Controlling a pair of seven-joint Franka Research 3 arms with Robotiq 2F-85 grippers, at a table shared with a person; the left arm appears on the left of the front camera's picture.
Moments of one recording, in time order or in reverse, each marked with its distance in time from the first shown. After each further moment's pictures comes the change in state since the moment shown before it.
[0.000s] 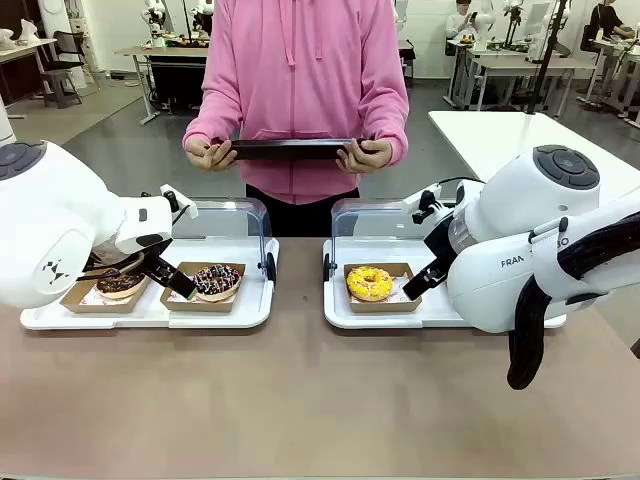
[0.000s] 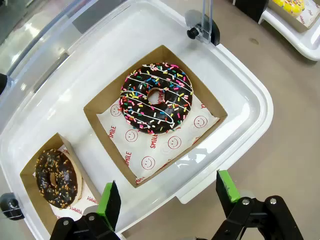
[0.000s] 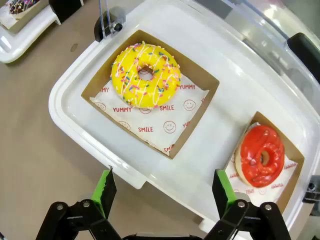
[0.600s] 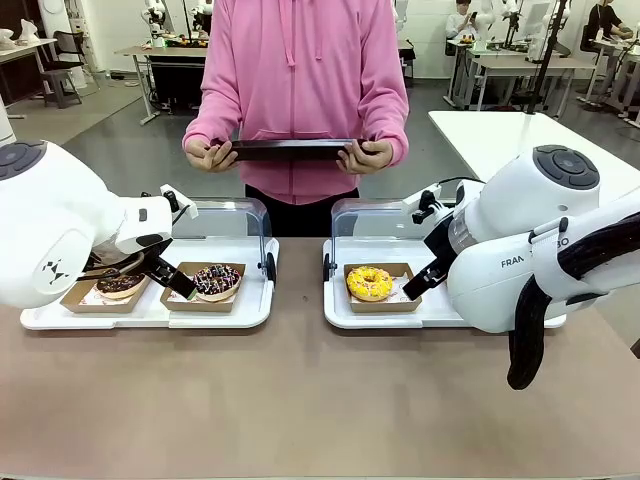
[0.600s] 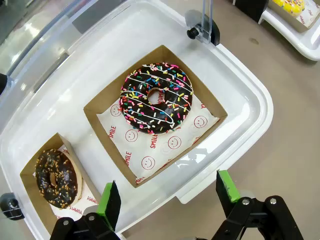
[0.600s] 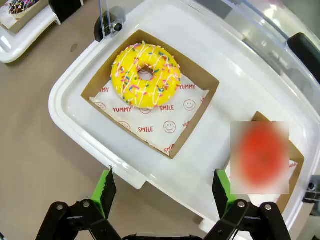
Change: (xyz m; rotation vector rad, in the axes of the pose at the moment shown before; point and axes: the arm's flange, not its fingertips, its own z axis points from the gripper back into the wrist) left arm 0.000 0.000 0.000 0.000 0.000 0.000; right arm 0.000 0.000 0.000 0.000 0.000 0.000
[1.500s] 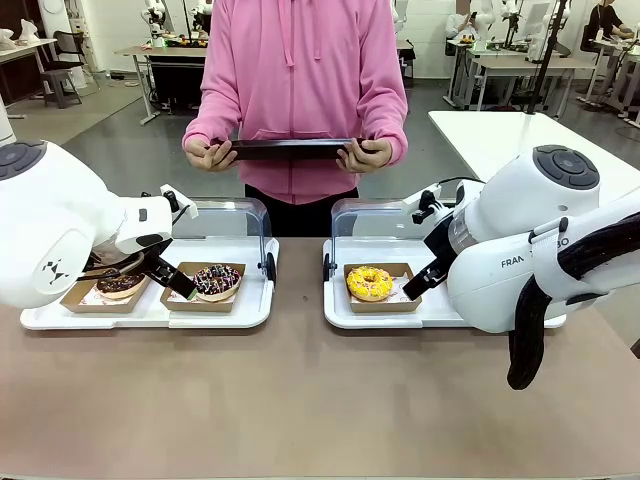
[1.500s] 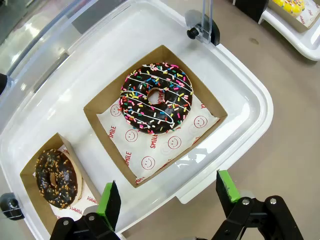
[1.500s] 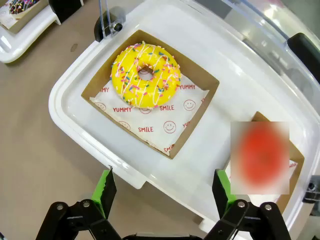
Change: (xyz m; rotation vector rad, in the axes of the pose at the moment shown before) left arm 0.000 0.000 0.000 0.000 0.000 0.000; right arm 0.000 0.000 0.000 0.000 0.000 0.000
